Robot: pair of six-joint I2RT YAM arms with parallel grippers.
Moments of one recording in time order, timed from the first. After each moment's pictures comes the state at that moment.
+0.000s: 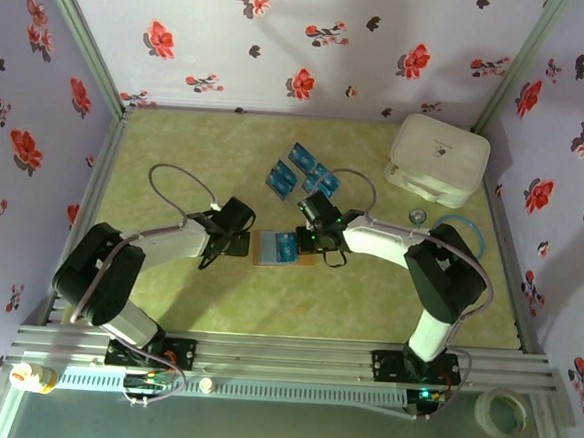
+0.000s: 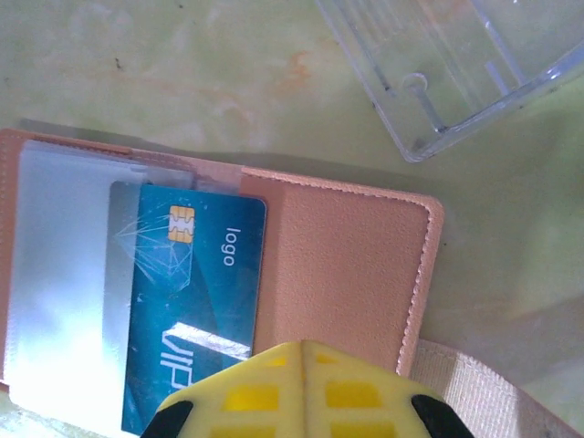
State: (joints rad) left arm -0.66 1.56 0.79 -0.46 -0.40 -0.54; right arm 0.76 1.75 1.02 -0.37 -0.06 0.53
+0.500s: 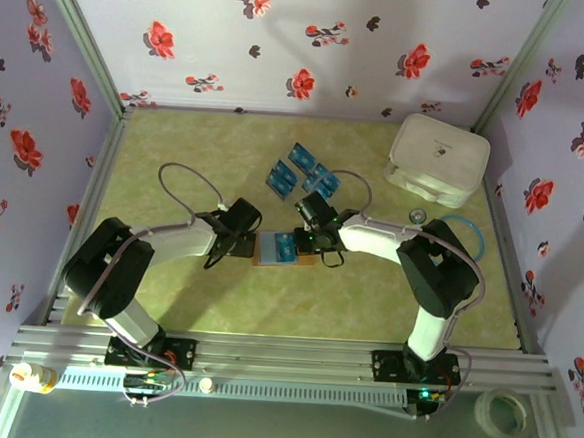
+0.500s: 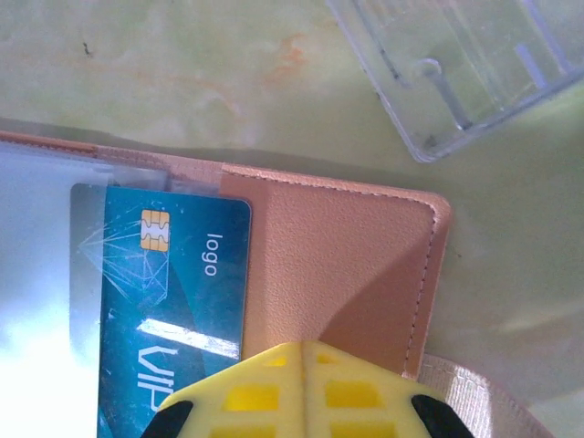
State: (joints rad) left arm -0.68 1.60 0.81 -0.45 -0.39 -0.54; right arm 0.77 1.80 1.05 -0.37 -0.06 0.53
